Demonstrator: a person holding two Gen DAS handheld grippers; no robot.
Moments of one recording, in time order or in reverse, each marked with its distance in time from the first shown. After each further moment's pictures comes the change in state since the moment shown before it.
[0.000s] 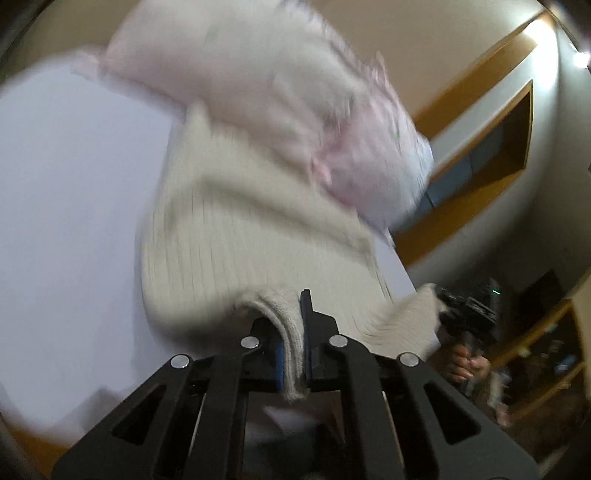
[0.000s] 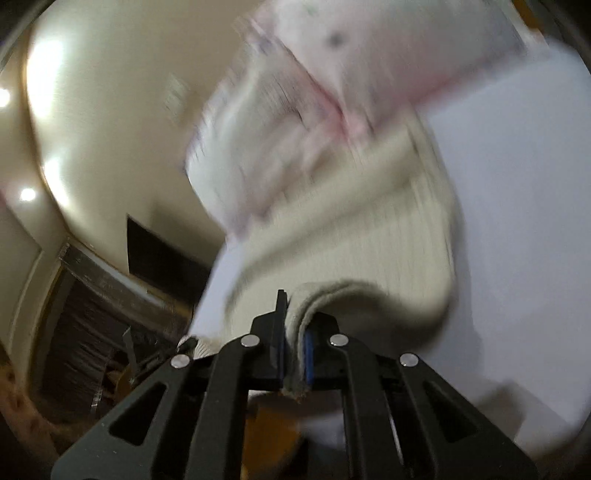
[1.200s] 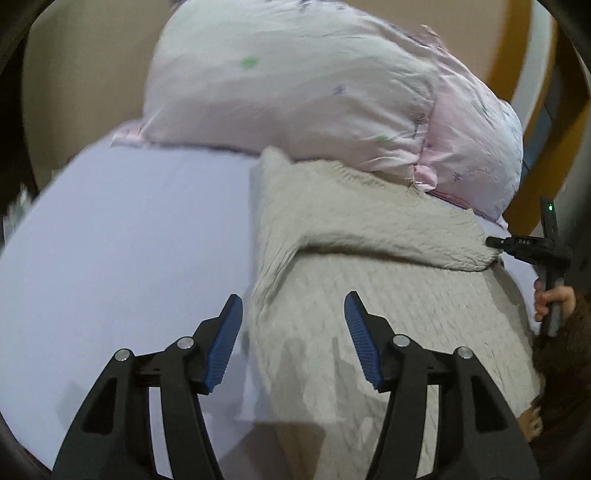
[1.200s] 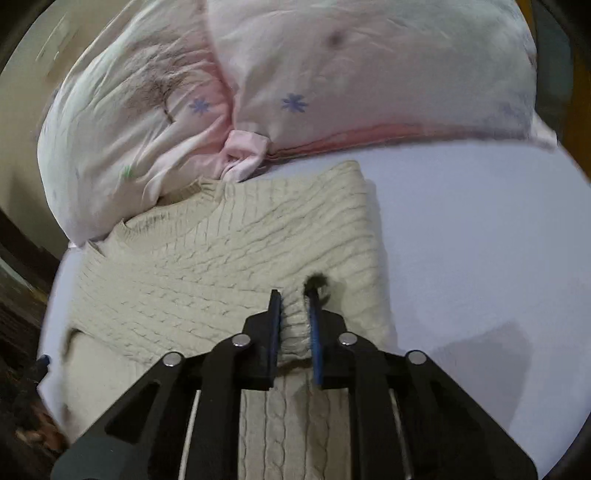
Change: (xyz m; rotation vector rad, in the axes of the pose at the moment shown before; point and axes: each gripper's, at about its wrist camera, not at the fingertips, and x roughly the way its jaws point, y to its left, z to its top) left arm 0.041 0.021 0.020 0.183 0.039 0.431; right arm 0.140 -0.048 0.071 -0.203 0.094 -0.610
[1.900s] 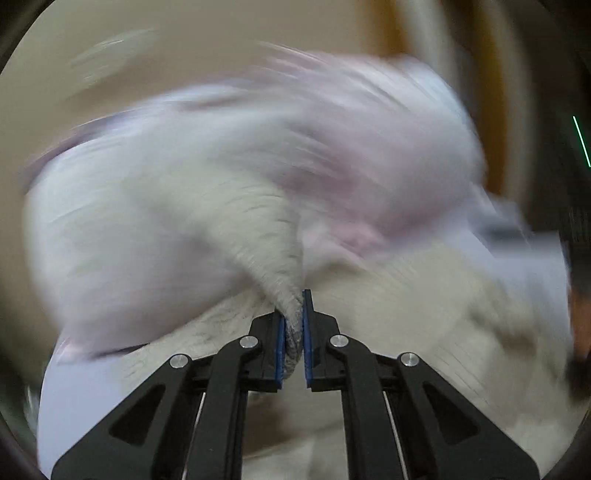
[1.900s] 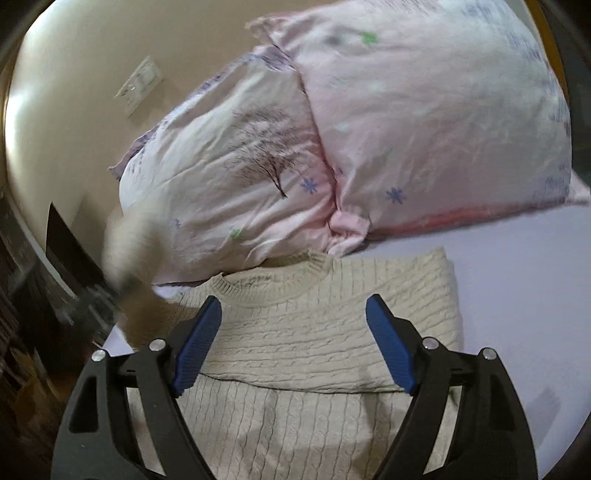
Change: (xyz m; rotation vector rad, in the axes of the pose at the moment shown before) left arm 0.087 -0.215 0.072 0.661 -0.184 0.013; right arm -0.058 0.038 0.013 0.036 -0.133 0.288
